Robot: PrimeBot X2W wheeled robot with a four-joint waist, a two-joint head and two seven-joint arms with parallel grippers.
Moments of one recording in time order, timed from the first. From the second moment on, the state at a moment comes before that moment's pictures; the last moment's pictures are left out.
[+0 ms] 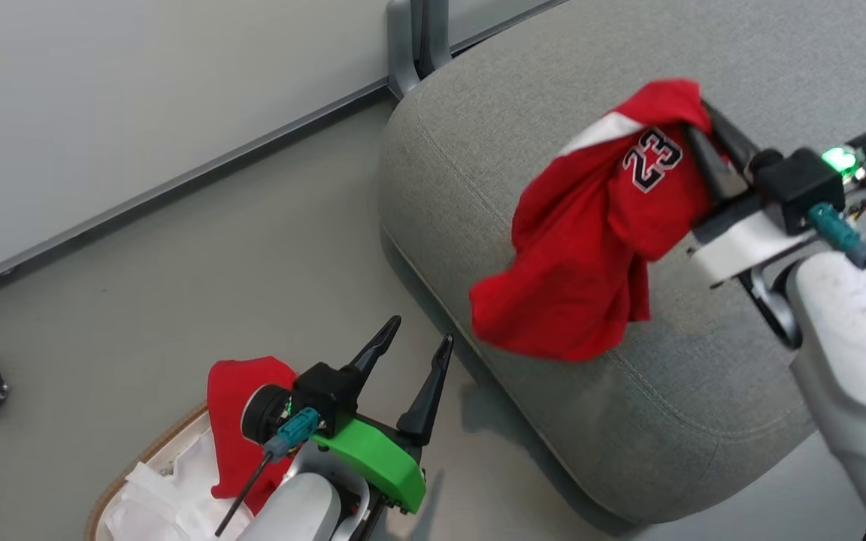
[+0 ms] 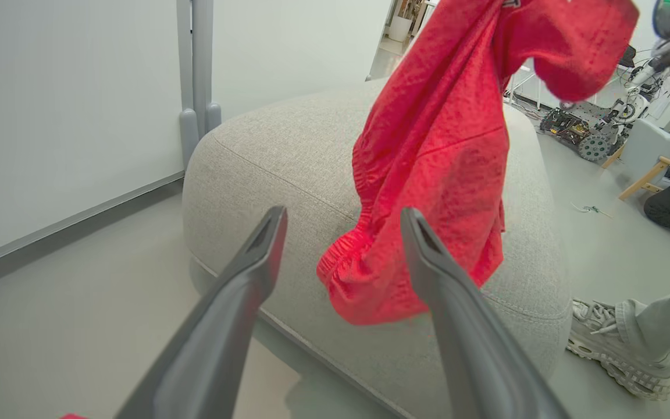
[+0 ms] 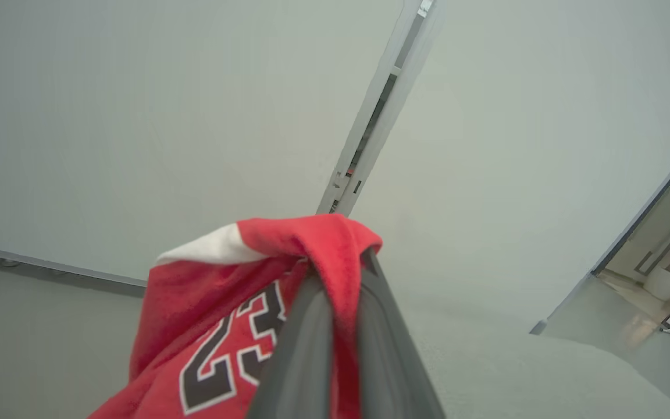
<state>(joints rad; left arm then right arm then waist) -0.31 0.08 -0.61 0.41 -0.44 -0.13 -0.26 -0.61 -0.28 0.25 0.28 0.05 0.13 -0.26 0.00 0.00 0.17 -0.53</state>
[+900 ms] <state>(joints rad) -0.45 0.21 -0.74 0.36 -0.47 -0.13 -0.26 -0.86 -0.37 -0.13 0.75 -0.11 0.13 -0.26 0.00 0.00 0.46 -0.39</state>
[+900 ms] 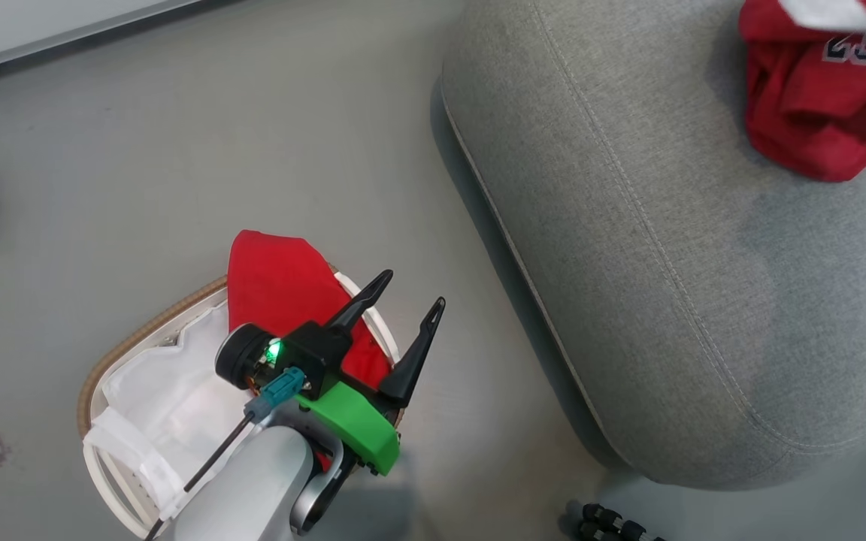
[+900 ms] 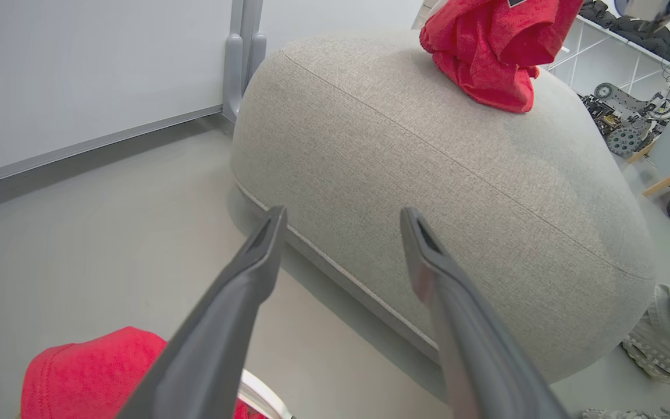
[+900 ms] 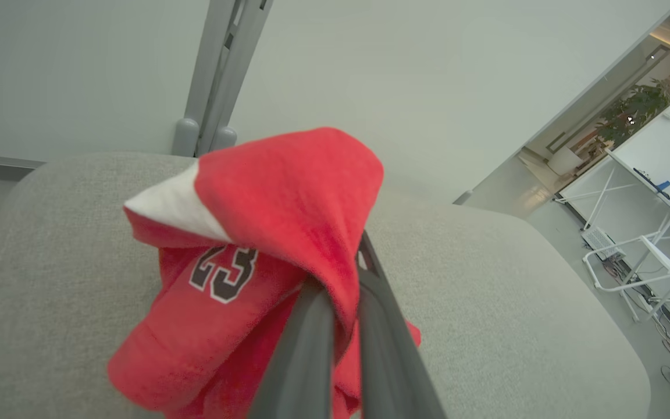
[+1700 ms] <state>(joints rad) -0.35 0.12 -0.63 0.43 -0.47 -0.13 -0.26 -0.33 -0.25 -0.20 0.49 -0.06 0.13 -0.26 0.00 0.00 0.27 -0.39</state>
